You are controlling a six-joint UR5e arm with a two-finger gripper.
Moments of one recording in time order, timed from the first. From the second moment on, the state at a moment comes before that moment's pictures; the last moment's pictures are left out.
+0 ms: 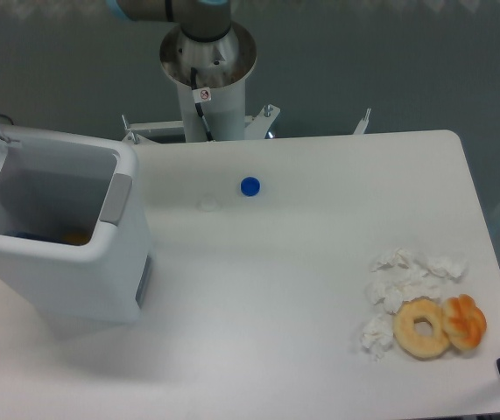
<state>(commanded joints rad) 2.01 -1.42 -1.68 -1.02 0.70 0.44</state>
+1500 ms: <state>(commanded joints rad) 2.22 -1.44 -1.71 -1.01 0.86 0.50</state>
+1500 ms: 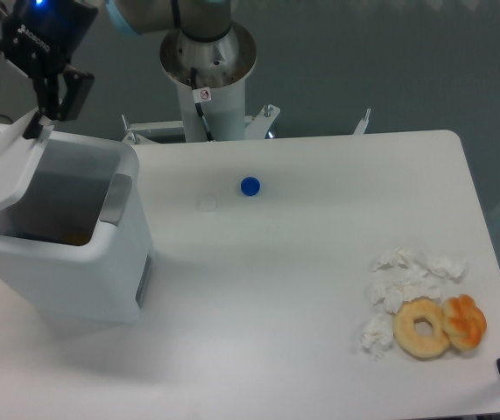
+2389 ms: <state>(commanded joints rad) 2.25 -1.49 -1.73 -1.01 0.86 0.56</state>
